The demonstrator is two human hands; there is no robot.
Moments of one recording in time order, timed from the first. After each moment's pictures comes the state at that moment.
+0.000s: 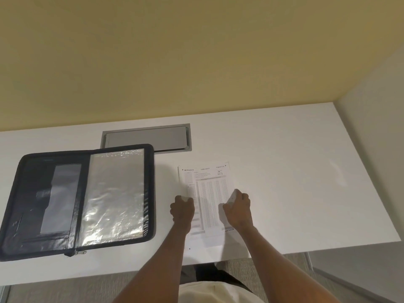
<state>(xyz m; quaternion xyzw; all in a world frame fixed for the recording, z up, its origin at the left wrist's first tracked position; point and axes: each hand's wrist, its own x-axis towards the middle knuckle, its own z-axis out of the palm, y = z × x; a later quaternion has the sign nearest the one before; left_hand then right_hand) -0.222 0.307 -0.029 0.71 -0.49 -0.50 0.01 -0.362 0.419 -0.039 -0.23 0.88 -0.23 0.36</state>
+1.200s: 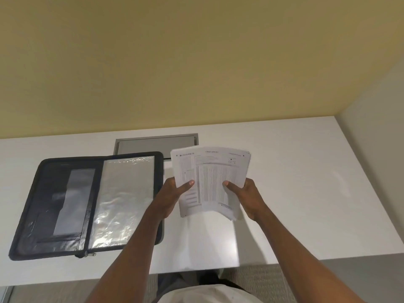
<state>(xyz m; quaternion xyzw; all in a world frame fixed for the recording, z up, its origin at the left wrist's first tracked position) -0.173 0.230 0.047 0.37 -0.56 -0.73 0.14 -0.390 0.382 0.053 -0.17 0.65 -0.54 0.50</state>
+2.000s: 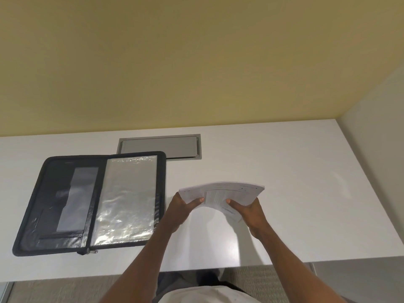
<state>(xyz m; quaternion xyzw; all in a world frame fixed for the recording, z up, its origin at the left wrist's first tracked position) -0.166 0.276 0.022 0.44 -0.58 -0.67 0.15 -0.367 0.423 0.027 -0.16 0.65 -0.56 0.48</state>
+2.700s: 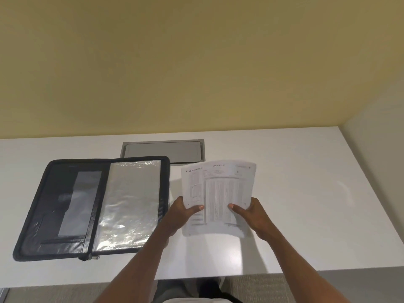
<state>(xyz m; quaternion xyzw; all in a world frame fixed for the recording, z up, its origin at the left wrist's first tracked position) -0.151 0.260 0.015 0.44 -0.59 -0.68 0.08 -0.376 0.413 0.031 -0.25 0.66 -0.50 0.51</state>
